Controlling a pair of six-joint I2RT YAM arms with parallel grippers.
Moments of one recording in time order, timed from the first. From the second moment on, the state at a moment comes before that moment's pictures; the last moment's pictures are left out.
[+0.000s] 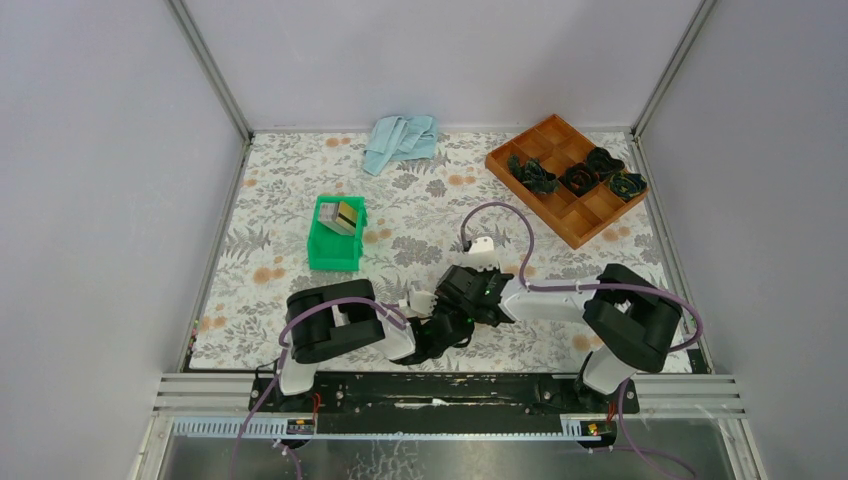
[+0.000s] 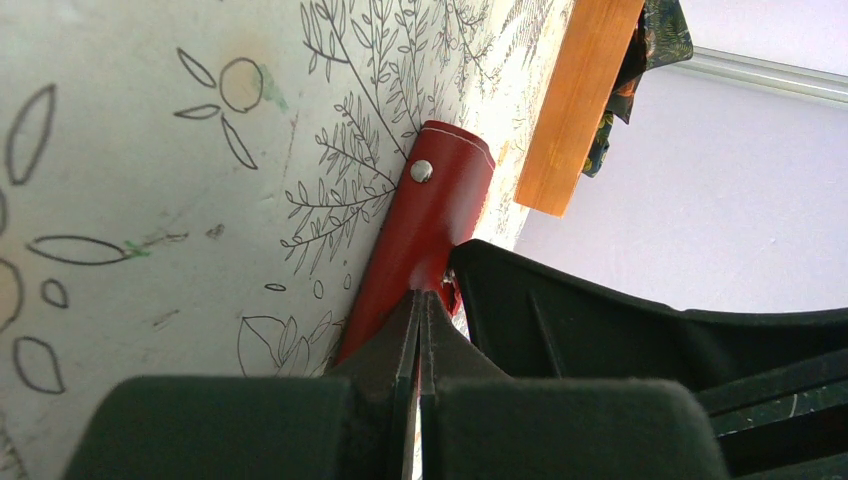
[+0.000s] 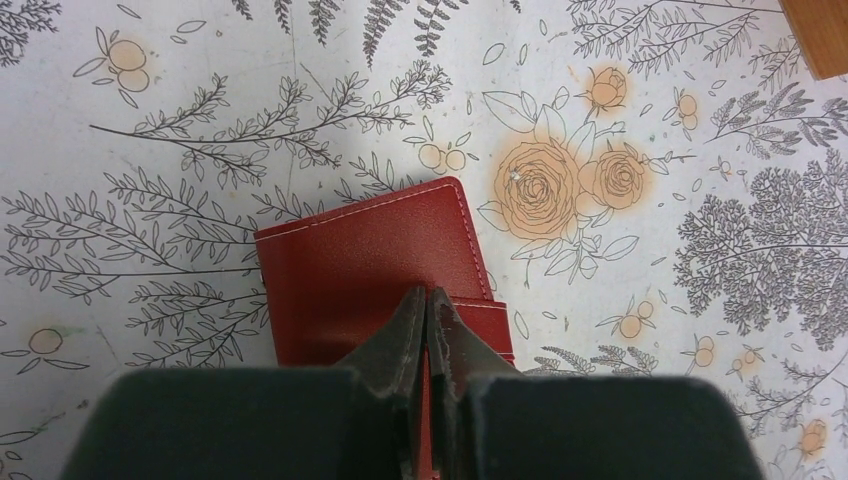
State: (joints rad) left arm -1.24 1.97 0.67 0.65 -0.68 -2.05; right arm 1.02 1.62 0.78 -0.38 0.80 0.70
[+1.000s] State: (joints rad) left arm -1.30 1.99 0.71 0.59 -0.81 -2.08; right arm 1.07 1.52 0.56 -0.13 0.91 1.00
